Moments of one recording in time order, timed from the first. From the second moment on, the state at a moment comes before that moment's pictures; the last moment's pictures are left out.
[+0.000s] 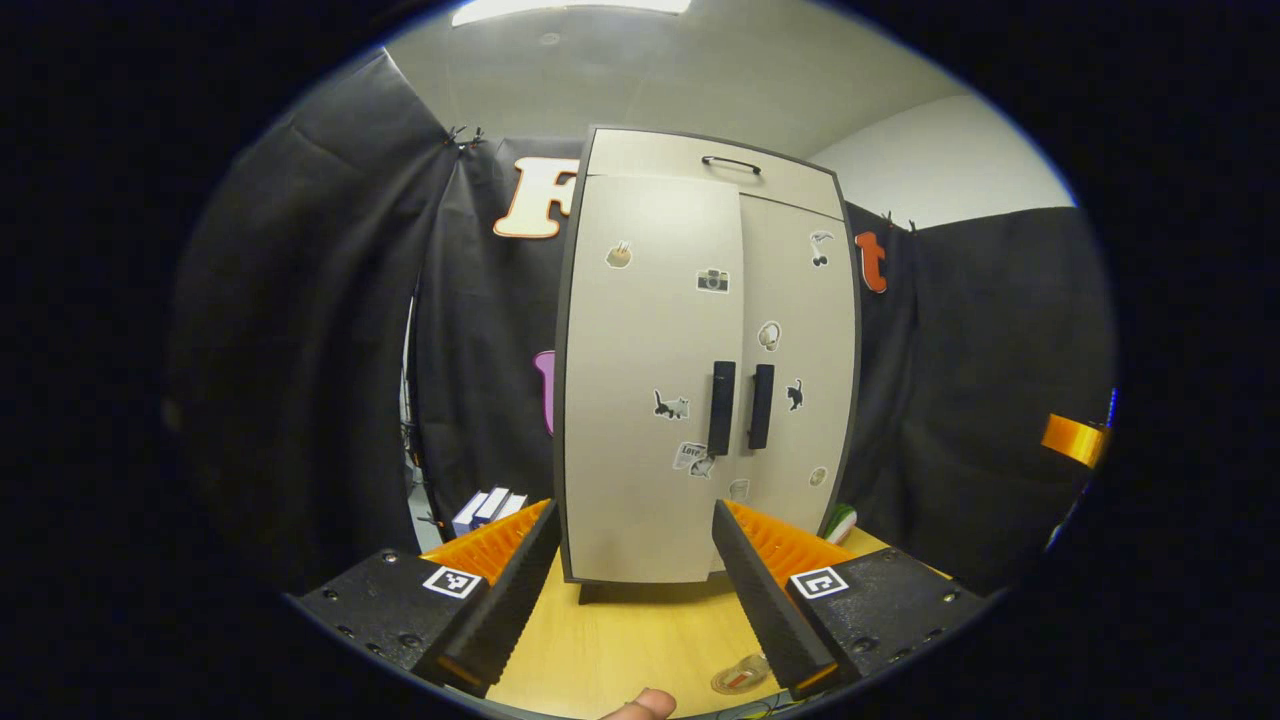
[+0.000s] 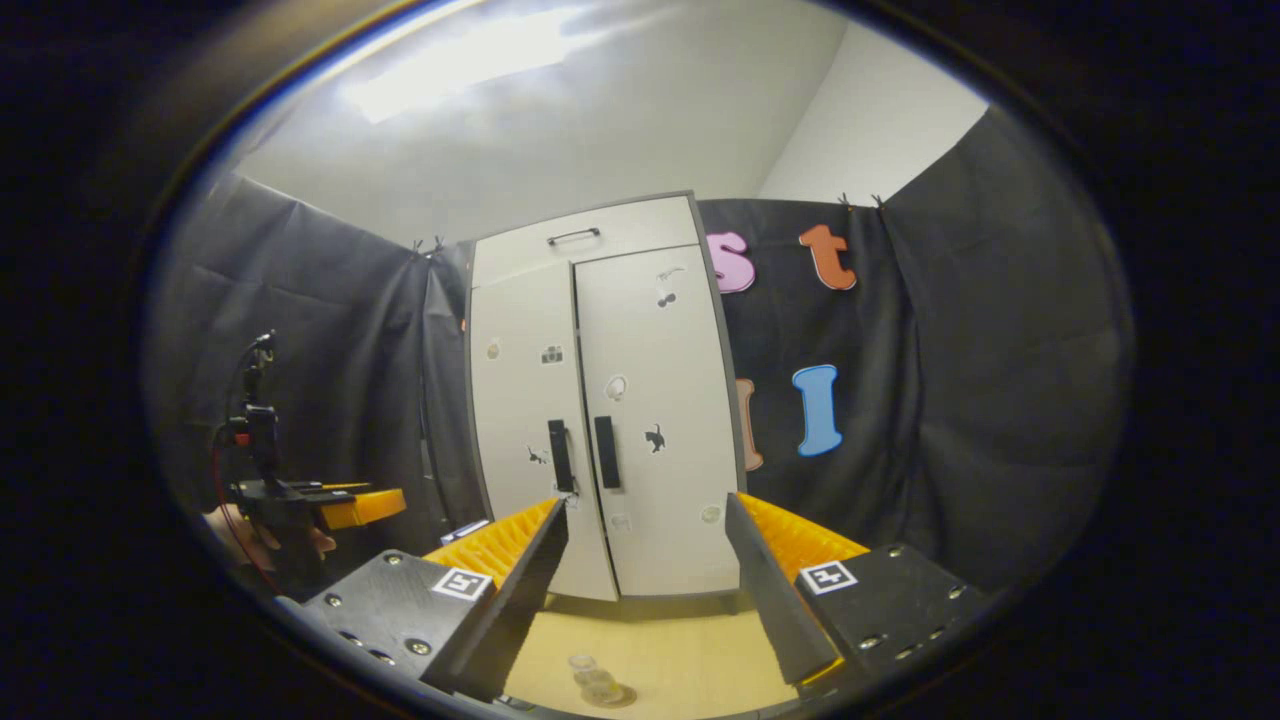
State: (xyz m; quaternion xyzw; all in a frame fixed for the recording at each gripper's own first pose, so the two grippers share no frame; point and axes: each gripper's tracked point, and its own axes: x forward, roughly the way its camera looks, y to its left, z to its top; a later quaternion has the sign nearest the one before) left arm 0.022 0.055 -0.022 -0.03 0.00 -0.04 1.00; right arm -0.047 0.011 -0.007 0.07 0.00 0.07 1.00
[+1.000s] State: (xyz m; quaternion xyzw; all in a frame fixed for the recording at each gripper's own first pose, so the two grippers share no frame) left arm 0.029 0.065 -0.017 0.00 0.00 -0.02 1.00; right arm -0.009 0.048 -0.019 0.05 -0.01 0.11 0.99
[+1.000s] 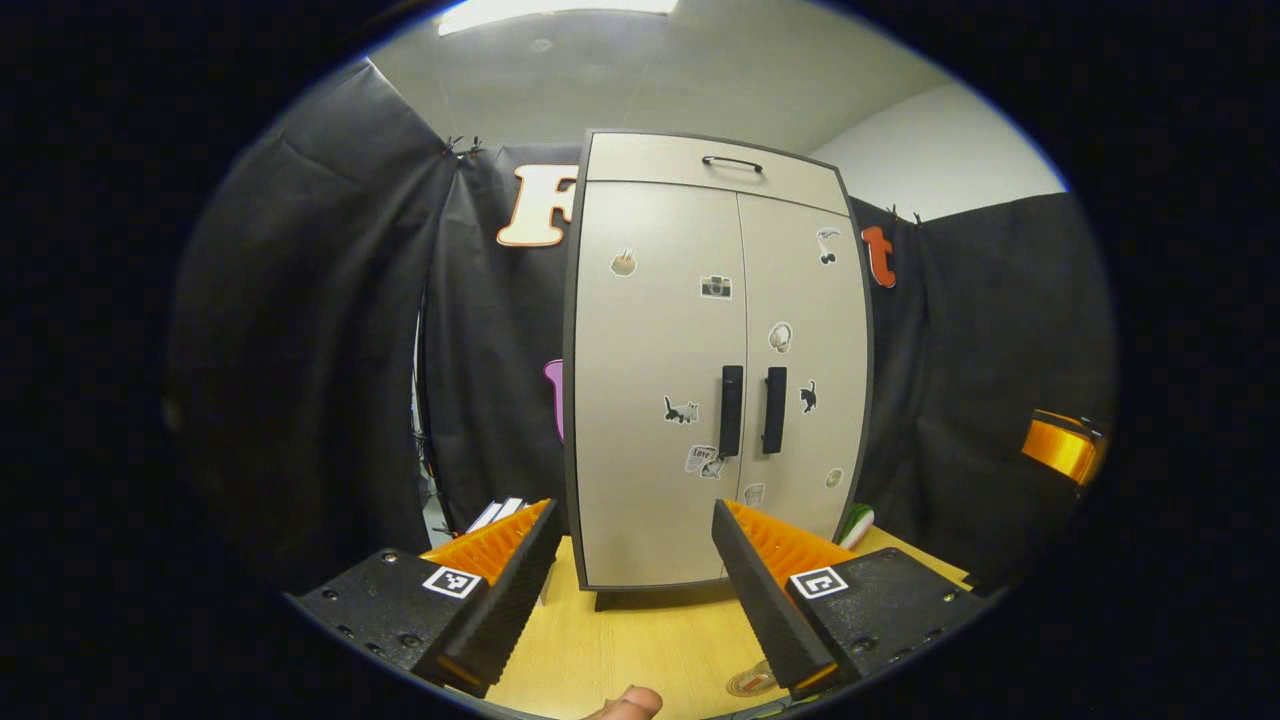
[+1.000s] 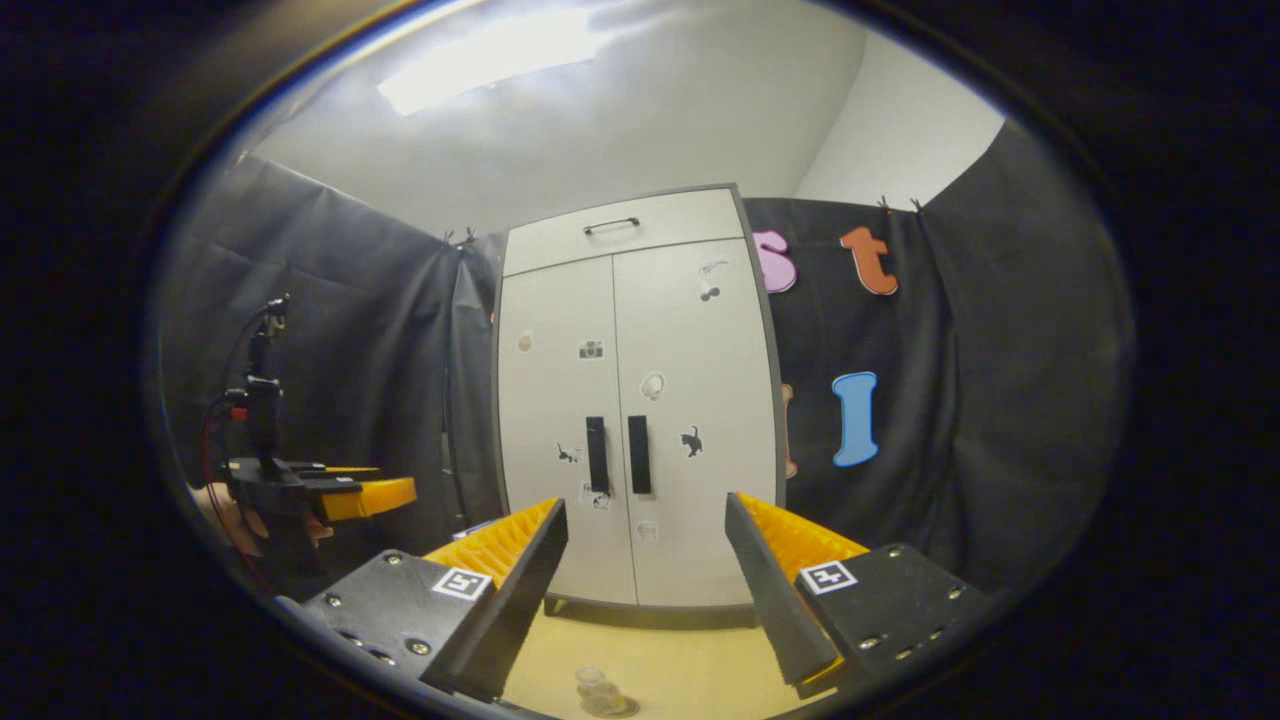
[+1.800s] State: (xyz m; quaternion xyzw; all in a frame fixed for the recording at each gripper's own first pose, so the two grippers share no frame) left arm 0.048 0.058 -0.036 0.01 0.01 -0.06 1.00; right arm 0.013 0.063 -0.013 0.04 -0.01 0.10 0.99
